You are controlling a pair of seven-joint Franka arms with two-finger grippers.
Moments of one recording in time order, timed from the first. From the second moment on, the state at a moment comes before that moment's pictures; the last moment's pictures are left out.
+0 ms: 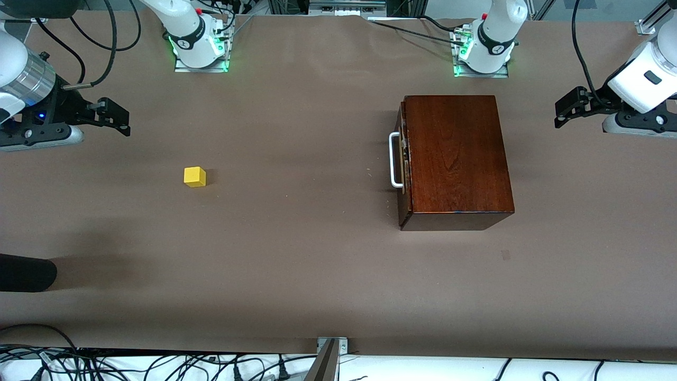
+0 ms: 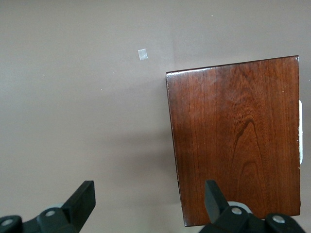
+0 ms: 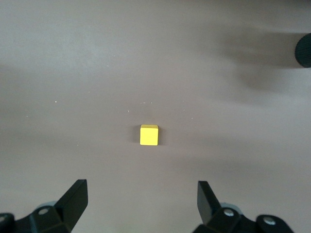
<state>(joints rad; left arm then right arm) -0.11 -0.02 0.02 -1.60 0.03 1.52 0.01 0.12 0.03 -0.01 -1.61 -0.01 1.62 -0.02</state>
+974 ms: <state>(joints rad) -0.11 -0.01 -0.11 -1.60 0.01 1.17 0.01 0.12 0.03 -0.01 -1.61 -0.01 1.62 -0.02</state>
